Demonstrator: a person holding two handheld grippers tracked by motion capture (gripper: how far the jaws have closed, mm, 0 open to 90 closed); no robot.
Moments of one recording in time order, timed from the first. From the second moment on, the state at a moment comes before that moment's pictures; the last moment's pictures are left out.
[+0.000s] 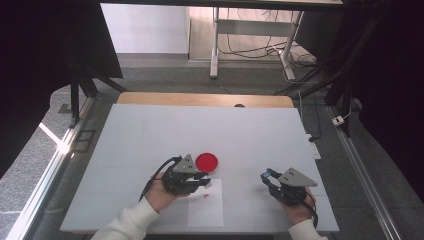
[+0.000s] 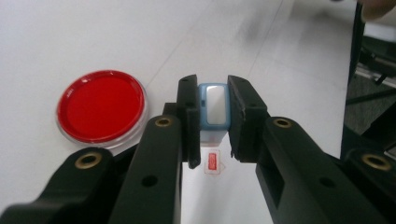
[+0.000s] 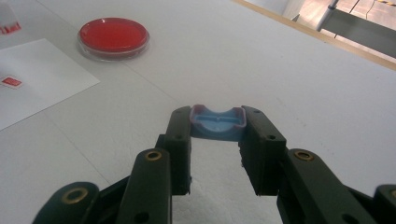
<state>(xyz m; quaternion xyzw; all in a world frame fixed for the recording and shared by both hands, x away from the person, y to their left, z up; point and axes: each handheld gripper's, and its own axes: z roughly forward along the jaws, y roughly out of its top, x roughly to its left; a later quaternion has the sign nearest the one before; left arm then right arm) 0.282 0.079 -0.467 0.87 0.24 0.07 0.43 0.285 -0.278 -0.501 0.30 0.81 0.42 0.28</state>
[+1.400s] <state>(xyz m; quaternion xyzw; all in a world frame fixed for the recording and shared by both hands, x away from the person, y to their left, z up) 0.284 0.107 -0.428 0.81 0.27 0.06 0.52 0.283 -0.278 -0.499 0.30 0.80 0.43 0.28</state>
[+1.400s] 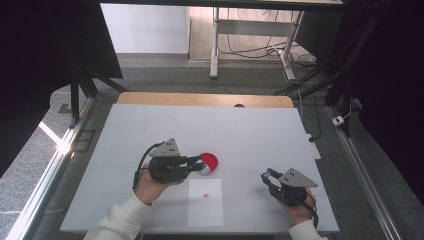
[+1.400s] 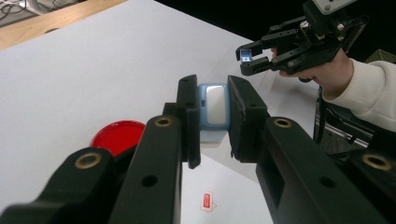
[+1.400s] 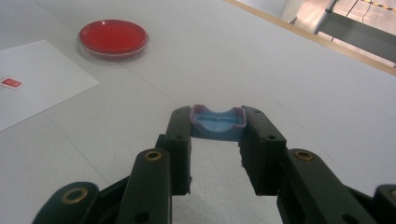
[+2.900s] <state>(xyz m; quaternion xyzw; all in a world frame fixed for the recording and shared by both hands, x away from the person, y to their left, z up) 0.290 0.101 -0.436 0.81 0.28 0.07 0.52 0.284 -0.252 -0.505 0.28 0.81 0.45 0.24</state>
